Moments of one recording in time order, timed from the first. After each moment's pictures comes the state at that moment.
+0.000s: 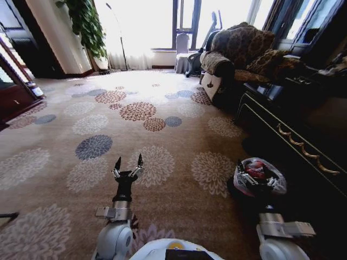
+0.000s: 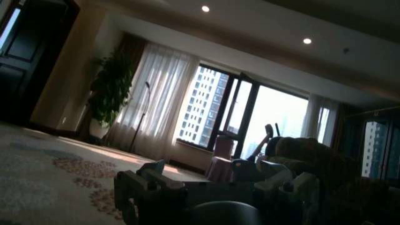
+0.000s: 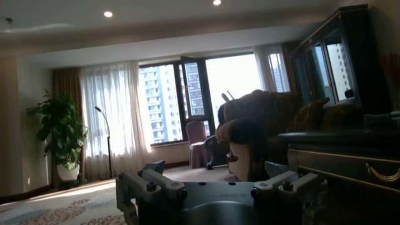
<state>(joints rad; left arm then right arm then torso) 1.68 -1.46 -0.47 -2.25 -0.30 -0.27 -0.10 -1.82 1.37 0.75 2.34 0.46 0.18 -0.02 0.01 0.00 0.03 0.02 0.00</state>
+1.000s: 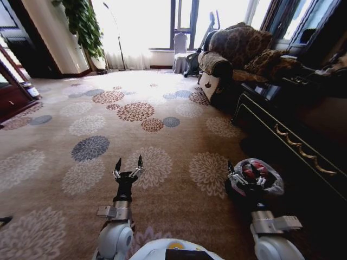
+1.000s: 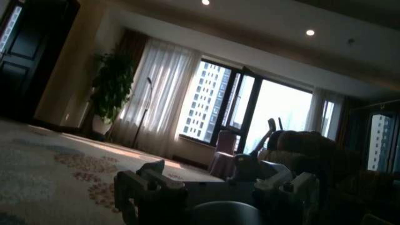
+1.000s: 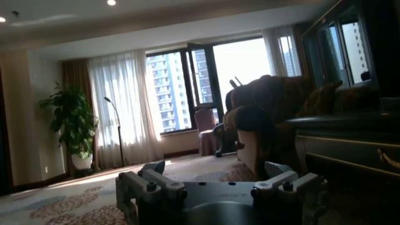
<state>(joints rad) 1.68 -1.46 -0.47 -2.23 -0.29 -0.26 -0.10 -1.80 1.36 0.70 2.33 0.45 0.14 -0.02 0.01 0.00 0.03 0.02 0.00</state>
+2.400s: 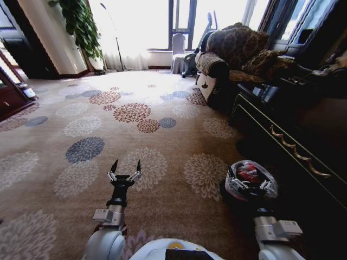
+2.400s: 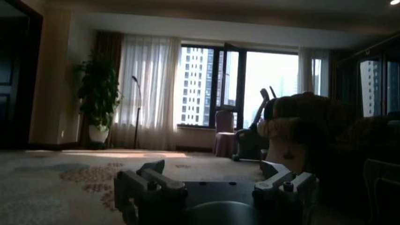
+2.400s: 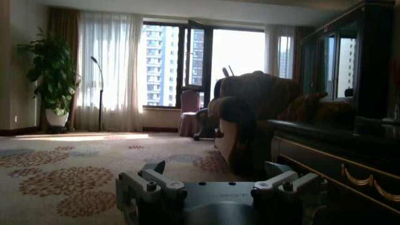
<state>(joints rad) 1.76 -1.37 -0.49 -2.31 -0.15 -0.17 -0.17 -1.86 1.46 0.72 2.43 0.18 0.02 -0.02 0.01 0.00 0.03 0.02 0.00</state>
